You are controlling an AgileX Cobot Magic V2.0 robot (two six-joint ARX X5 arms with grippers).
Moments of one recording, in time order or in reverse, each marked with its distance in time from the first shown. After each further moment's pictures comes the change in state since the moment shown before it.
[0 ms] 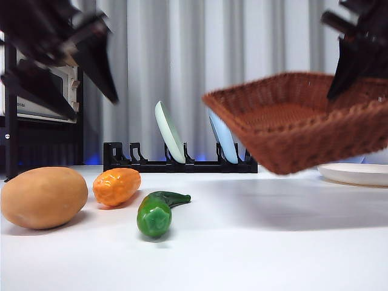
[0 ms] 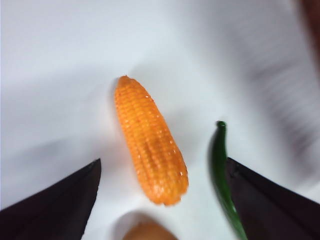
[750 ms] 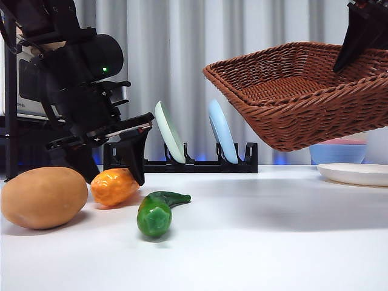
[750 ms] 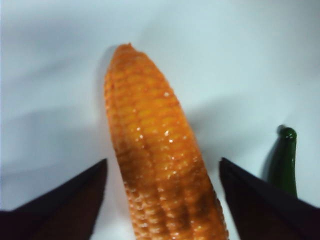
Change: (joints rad) left arm -0.061 0.344 0.068 0.098 -0.064 -0.028; right arm 0.000 -0.090 0.000 -0.024 0.000 0.002
